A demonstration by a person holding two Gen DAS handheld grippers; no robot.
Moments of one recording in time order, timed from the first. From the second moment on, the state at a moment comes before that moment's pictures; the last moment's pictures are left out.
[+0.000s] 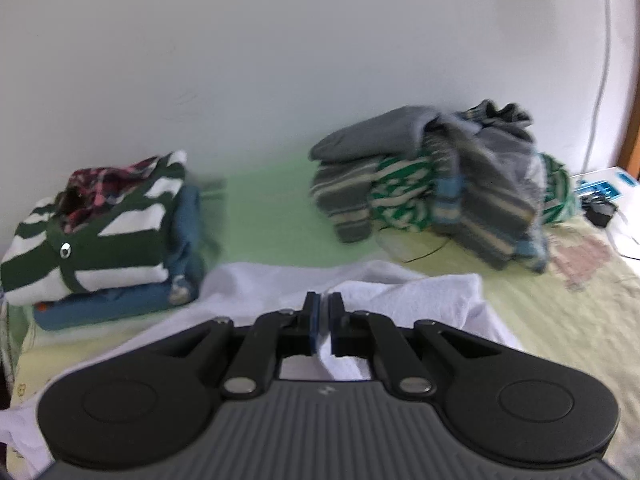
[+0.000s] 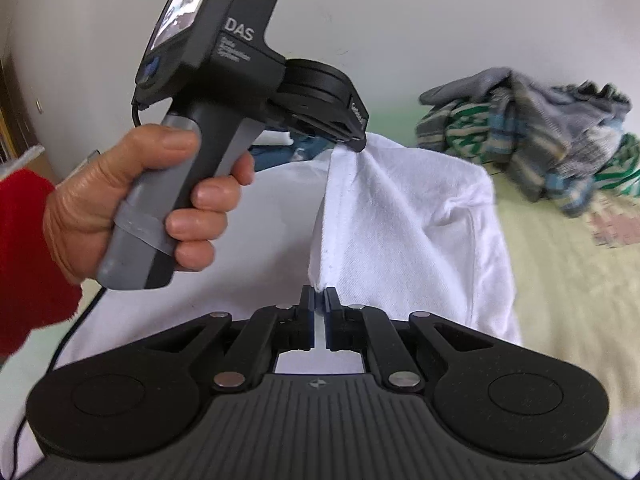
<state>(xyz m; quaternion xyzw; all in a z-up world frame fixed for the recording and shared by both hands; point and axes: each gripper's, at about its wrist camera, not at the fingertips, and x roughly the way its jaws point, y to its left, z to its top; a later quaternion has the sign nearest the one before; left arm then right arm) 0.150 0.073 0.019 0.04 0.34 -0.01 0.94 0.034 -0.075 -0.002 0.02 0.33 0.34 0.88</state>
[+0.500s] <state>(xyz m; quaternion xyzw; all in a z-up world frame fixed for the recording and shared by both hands) 0.146 0.110 0.012 -0.05 0.38 0.00 0.93 -0.128 -0.168 -0.003 -0.02 0.37 0.18 0.91</state>
